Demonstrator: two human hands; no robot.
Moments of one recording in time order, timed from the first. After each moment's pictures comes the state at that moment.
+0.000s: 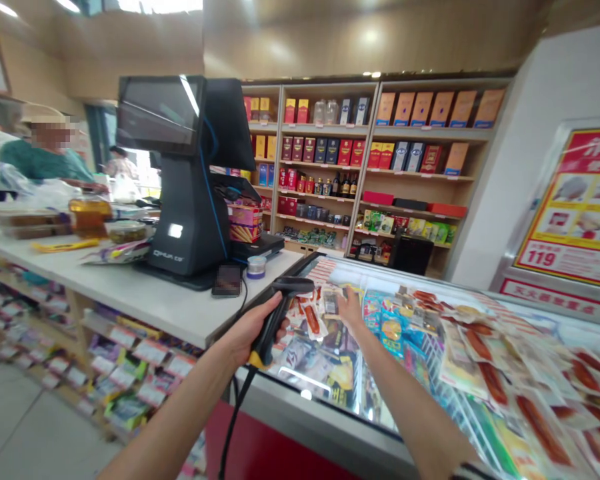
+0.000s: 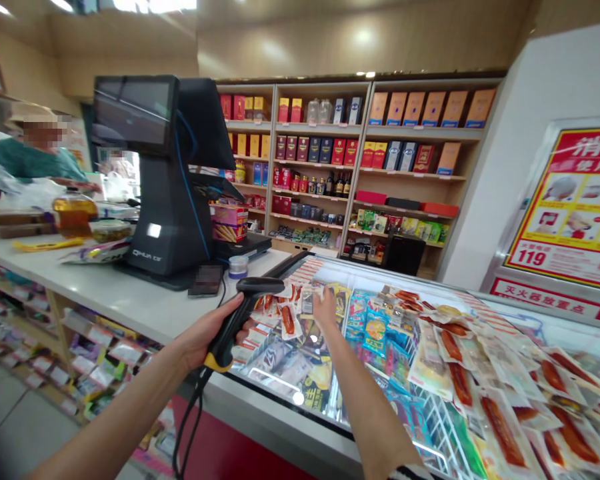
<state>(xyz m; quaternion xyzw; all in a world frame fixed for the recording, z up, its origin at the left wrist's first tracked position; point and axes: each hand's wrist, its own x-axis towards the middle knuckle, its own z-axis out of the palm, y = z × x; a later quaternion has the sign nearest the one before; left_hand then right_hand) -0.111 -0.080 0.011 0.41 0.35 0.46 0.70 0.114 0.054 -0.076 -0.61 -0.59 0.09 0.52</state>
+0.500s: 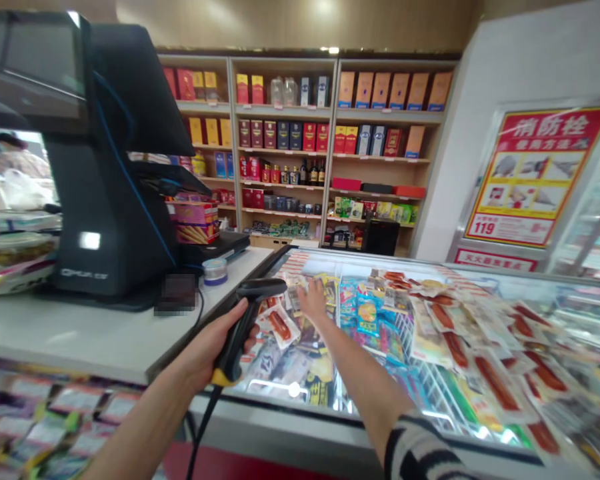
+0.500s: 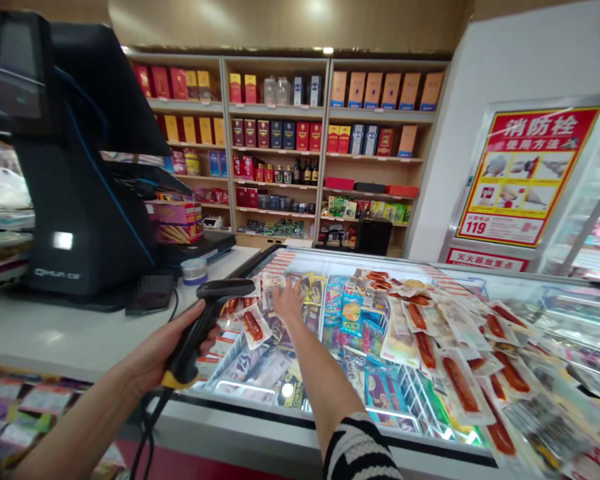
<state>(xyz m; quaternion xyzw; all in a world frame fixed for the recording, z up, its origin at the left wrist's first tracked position) -0.096 -0.066 0.012 0.41 0.41 0.44 0.68 0.092 0.075 -0.071 -0.72 -0.59 0.06 0.37</state>
